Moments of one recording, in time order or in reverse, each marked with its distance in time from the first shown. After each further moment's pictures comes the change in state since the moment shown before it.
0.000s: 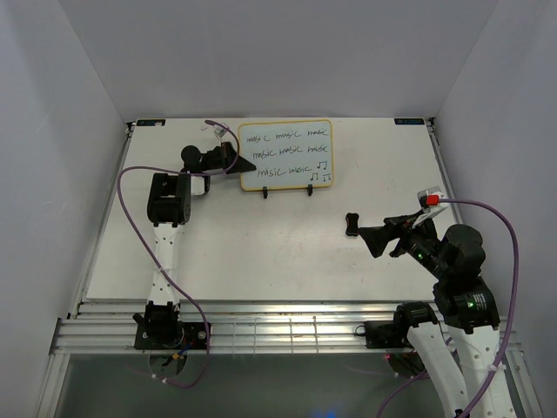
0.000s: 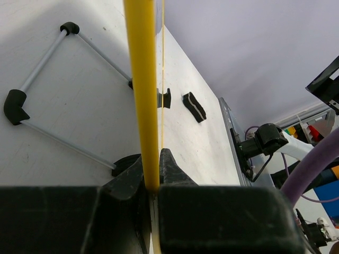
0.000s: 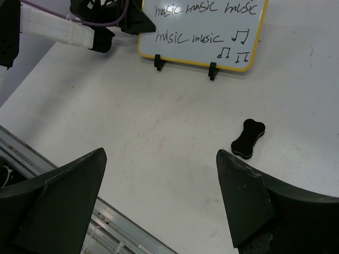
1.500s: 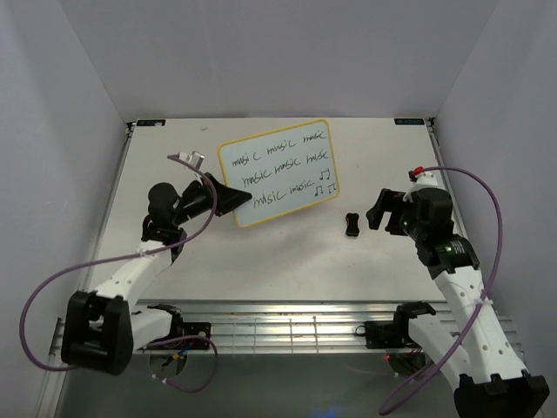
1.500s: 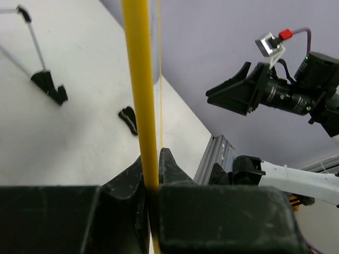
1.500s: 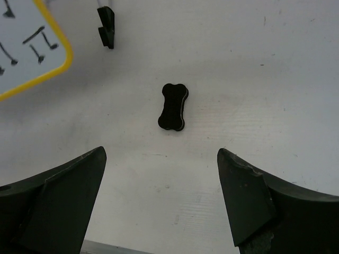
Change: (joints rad) left arm -0.131 -1.447 -1.119 -0.622 -0.509 0.491; right arm 0.000 0.335 0.037 -0.018 0.371 0.046
